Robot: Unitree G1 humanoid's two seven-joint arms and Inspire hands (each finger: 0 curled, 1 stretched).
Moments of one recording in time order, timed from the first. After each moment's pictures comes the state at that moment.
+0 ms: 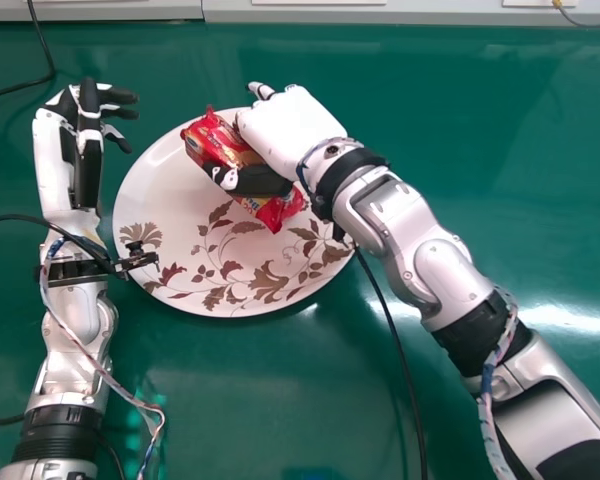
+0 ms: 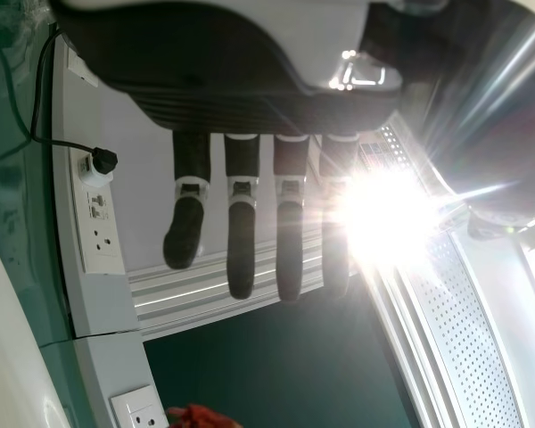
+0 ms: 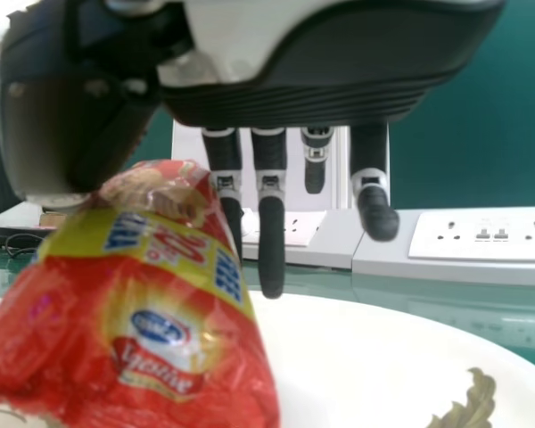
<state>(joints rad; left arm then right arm) -0.32 0.21 0.15 0.36 0.13 -0.64 0.24 -0.80 -0.28 0.50 0.13 -1.18 -0.01 0.29</state>
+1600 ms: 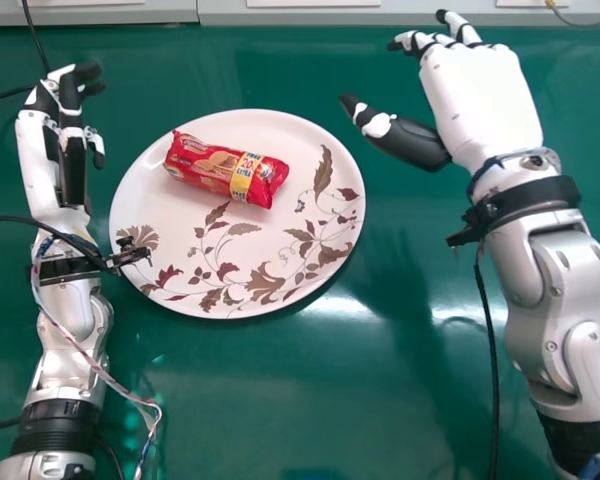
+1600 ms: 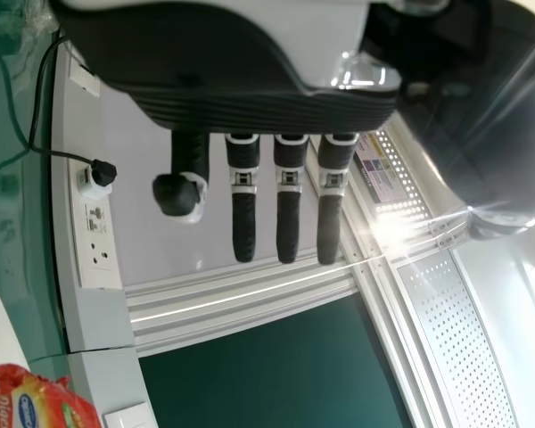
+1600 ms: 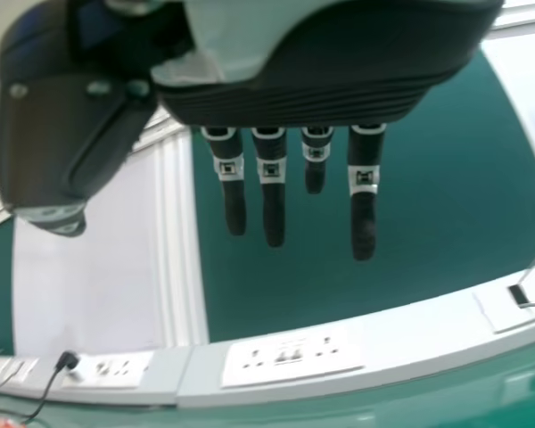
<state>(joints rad) -0.34 0.23 0.18 0.41 0.11 -0.67 0.26 -0.37 -0.44 0.10 -0.44 -1.09 0.20 0.25</state>
